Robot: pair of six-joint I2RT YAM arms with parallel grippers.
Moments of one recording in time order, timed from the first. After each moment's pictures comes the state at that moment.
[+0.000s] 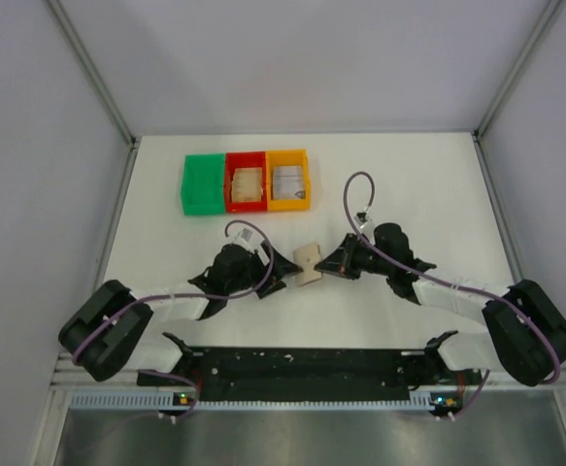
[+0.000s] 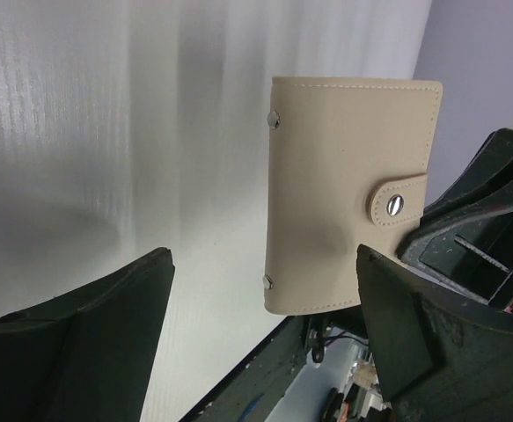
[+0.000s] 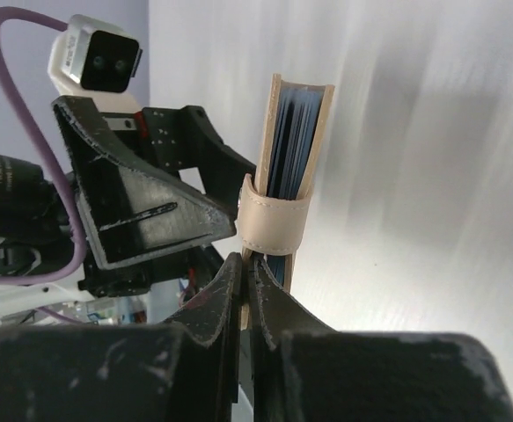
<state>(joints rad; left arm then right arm) -0.67 1.34 0.36 0.46 0.25 -1.21 0.57 1.28 0.46 0.36 -0.49 0.99</state>
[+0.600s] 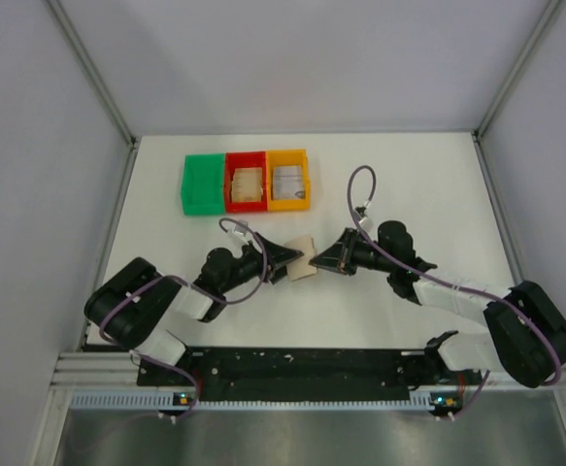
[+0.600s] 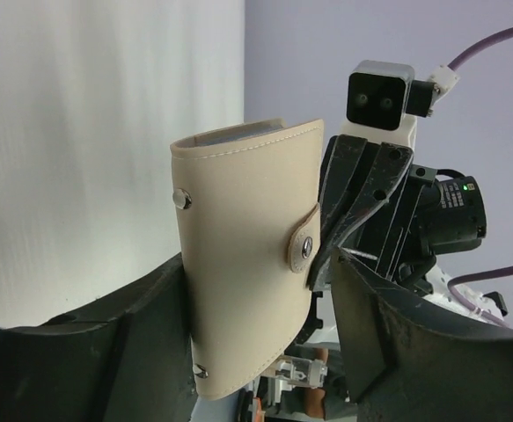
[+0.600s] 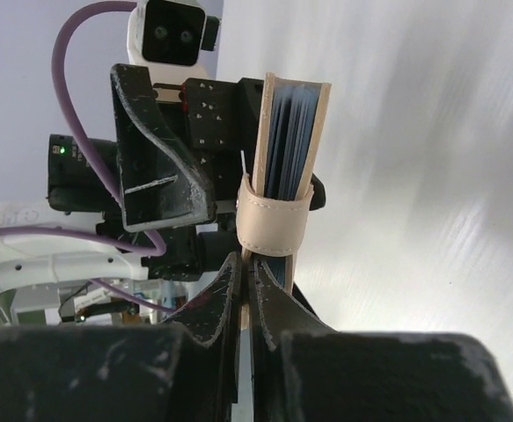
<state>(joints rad) -0.61 1.55 0.27 1.18 0.39 -1.47 0.57 1.28 0.46 0.51 -0.58 1.09</state>
